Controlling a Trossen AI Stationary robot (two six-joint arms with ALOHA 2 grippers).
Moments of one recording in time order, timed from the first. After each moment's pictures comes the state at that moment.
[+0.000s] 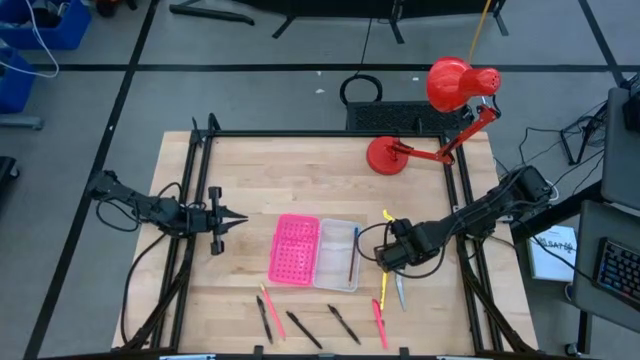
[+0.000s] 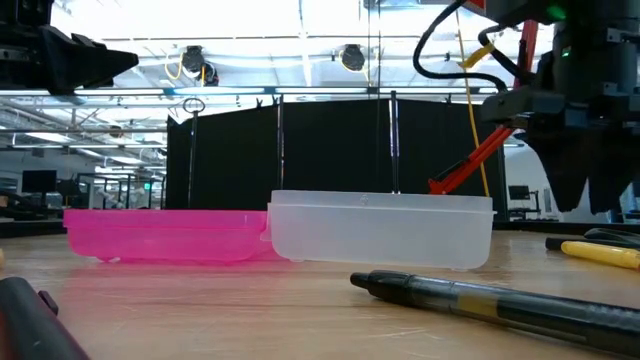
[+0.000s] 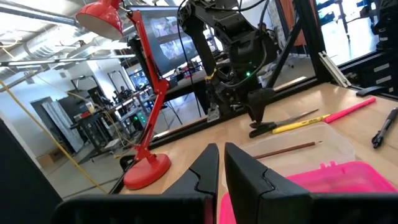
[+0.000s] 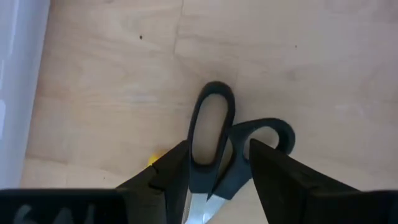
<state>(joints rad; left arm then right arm) -0.42 0.09 0.01 0.18 -0.42 0.44 0.41 1.54 0.90 -0.92 0.11 1.77</state>
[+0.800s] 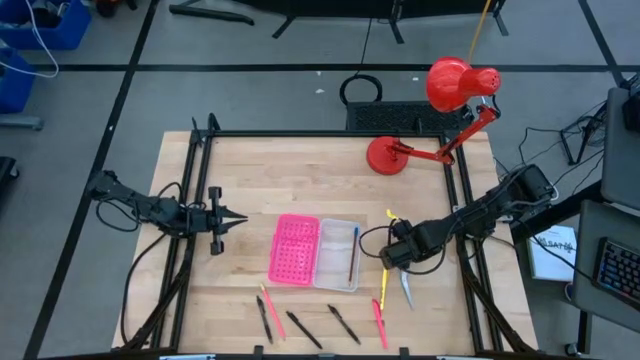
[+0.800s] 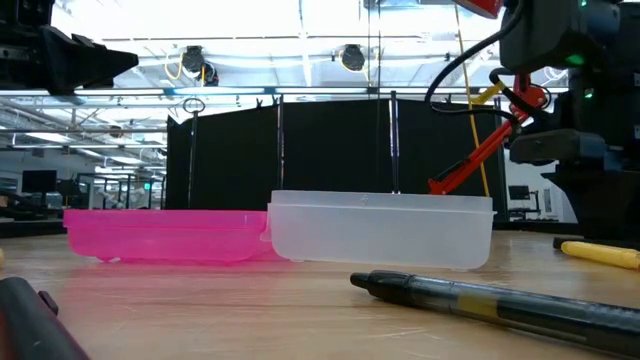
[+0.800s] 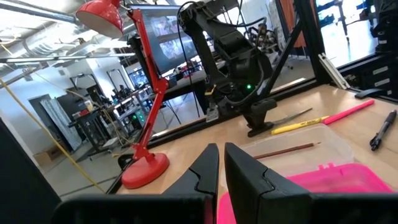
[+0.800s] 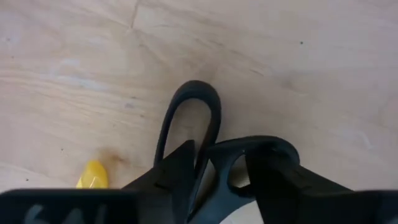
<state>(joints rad) -0.42 0.09 0.01 0.18 -0.42 0.42 0.37 1.54 0.67 -0.73 0.07 1.58</state>
